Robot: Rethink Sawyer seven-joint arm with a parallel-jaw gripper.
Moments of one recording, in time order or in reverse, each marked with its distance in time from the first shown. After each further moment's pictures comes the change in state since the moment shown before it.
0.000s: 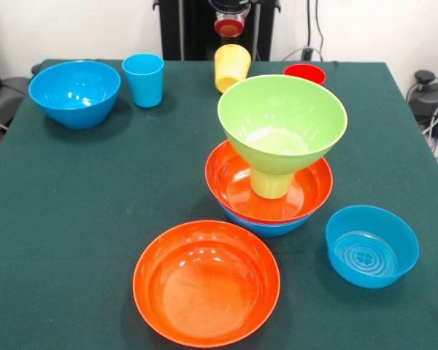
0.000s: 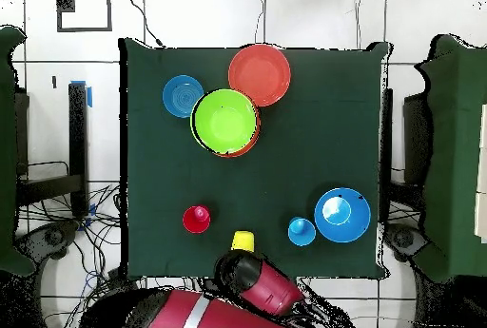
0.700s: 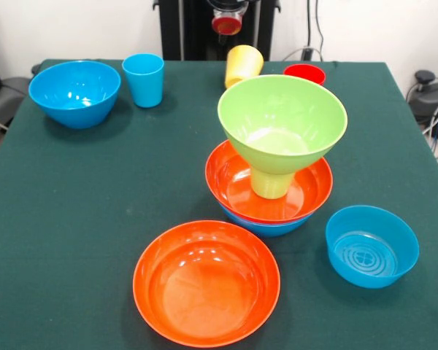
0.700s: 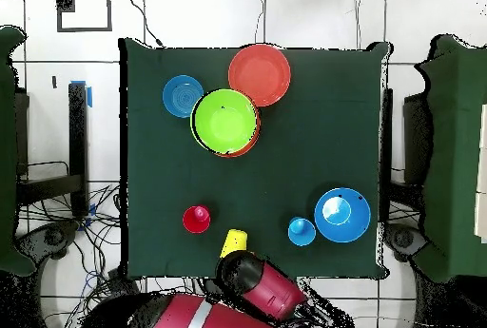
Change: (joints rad) arm -0.006 -0.014 -0.008 0.000 -0.015 0.000 0.000
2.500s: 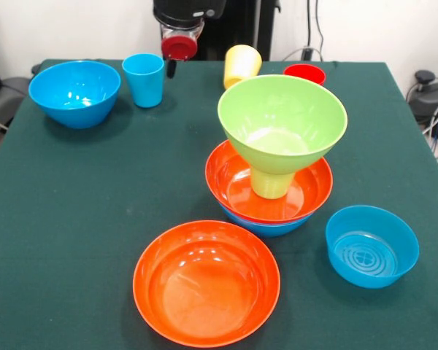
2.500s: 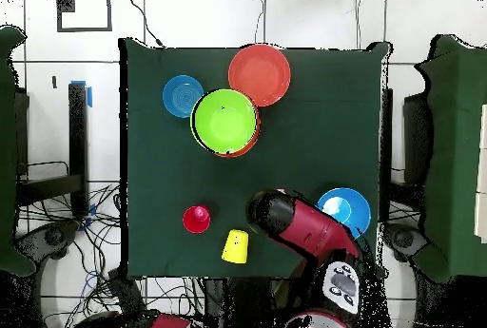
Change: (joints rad) arm 0.026 -0.046 -0.109 -0.425 -0.141 0.252 0.000
